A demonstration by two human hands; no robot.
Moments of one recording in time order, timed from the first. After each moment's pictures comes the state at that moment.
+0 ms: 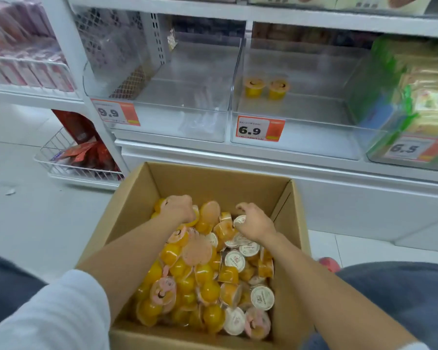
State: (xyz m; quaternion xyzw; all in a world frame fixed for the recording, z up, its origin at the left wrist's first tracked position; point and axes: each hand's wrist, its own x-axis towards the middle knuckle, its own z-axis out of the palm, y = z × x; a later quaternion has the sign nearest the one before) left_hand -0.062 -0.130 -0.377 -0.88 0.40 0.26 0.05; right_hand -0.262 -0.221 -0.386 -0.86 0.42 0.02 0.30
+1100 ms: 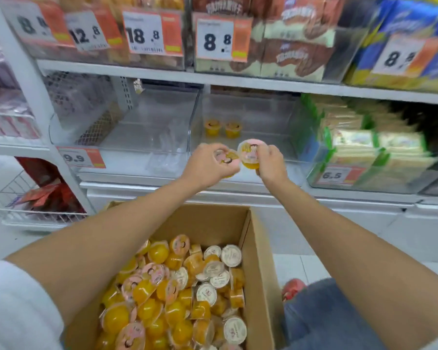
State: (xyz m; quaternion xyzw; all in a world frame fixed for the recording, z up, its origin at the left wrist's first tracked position) left_hand -0.150 -0.231 -0.193 -0.74 0.52 0.14 -0.41; right_hand -0.285 -0.324 -0.197 -0.65 0.53 -0.36 0.42
